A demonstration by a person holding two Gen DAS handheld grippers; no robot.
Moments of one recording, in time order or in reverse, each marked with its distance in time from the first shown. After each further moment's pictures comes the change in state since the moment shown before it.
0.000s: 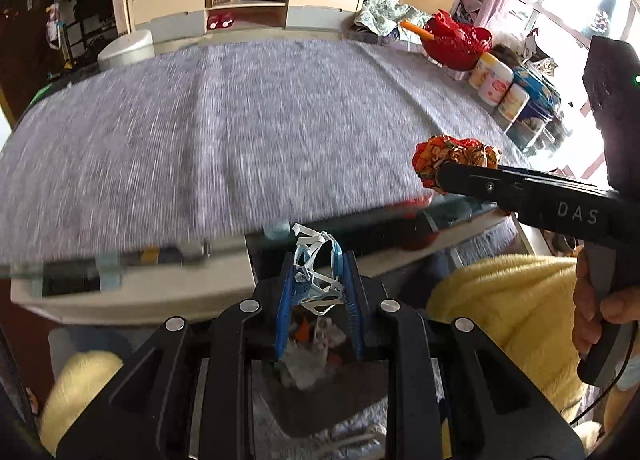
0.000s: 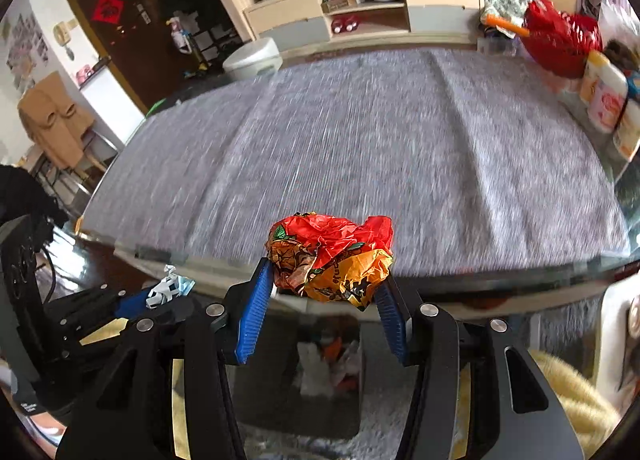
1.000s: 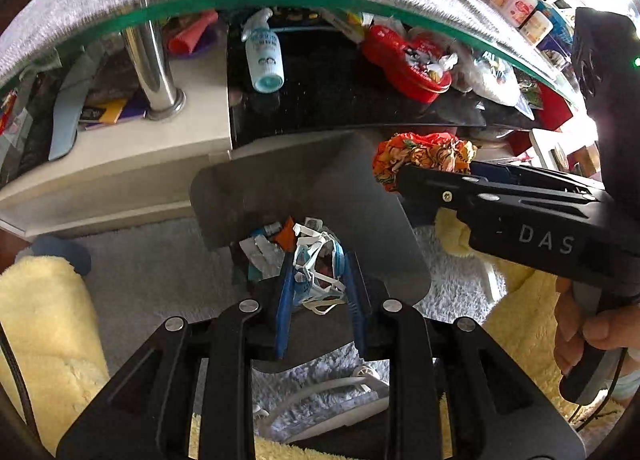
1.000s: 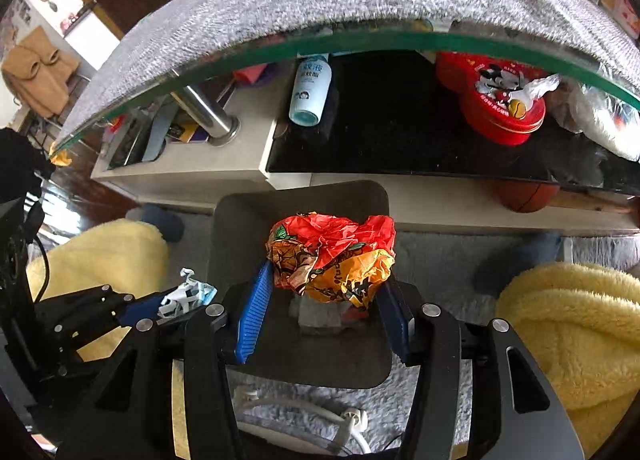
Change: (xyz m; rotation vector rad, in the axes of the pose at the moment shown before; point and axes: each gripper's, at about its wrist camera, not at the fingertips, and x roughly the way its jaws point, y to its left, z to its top) left arm 0.071 0.007 -0.111 -0.081 0.244 -0.036; right arm 0.088 0.007 -0.106 0.005 0.229 -0.018
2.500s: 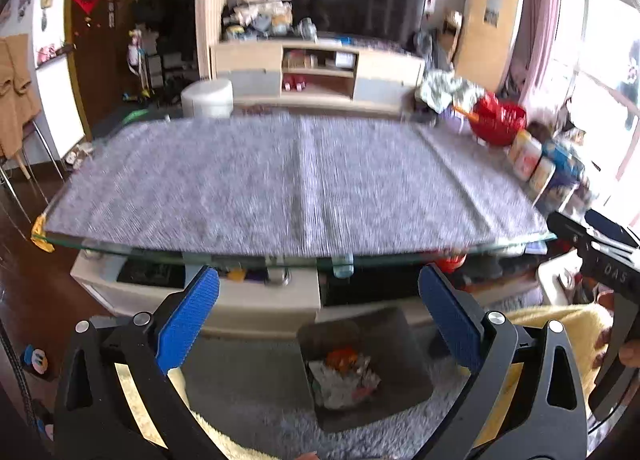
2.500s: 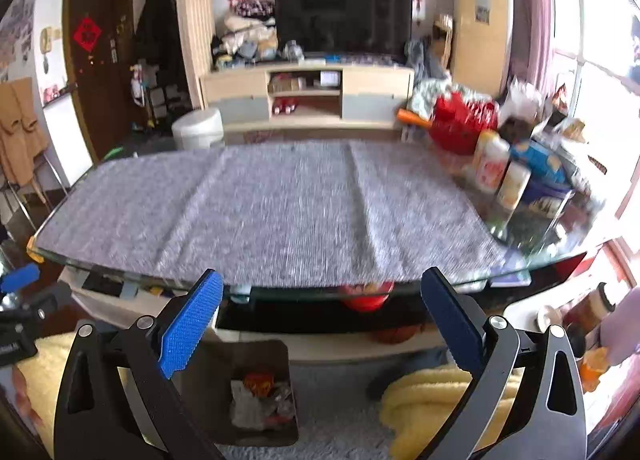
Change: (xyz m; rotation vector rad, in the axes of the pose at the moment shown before) left arm -0.210 -0.002 0.038 -0.056 -0.533 0.224; right arm -0.218 0.017 0.020 -0.037 -0.594 -0.334
